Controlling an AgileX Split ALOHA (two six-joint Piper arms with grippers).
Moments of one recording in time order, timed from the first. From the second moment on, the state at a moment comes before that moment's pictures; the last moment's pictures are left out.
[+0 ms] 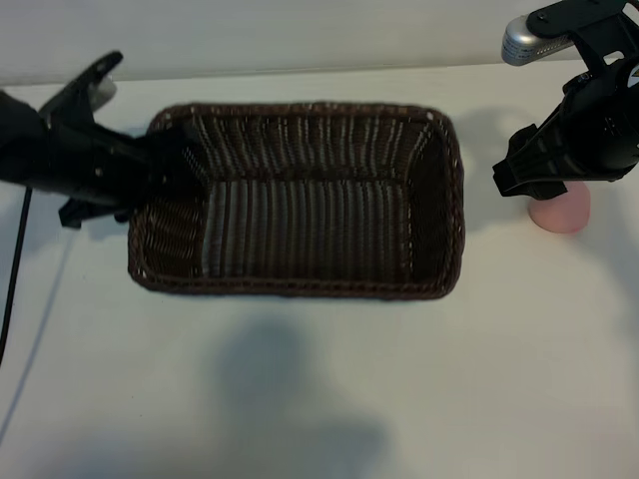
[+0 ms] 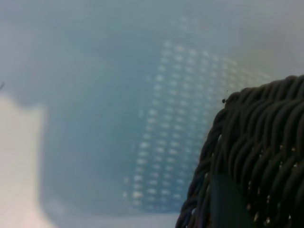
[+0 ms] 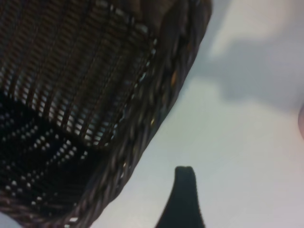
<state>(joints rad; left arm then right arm) -0.12 1.68 -0.97 -0.73 0.48 0.11 0.25 1.44 -1.11 0.24 0.84 -0.25</state>
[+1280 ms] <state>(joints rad) -0.15 2.00 -1.31 -0.69 0.56 0.01 0.25 1.44 -1.11 0.24 0.85 -0.25</state>
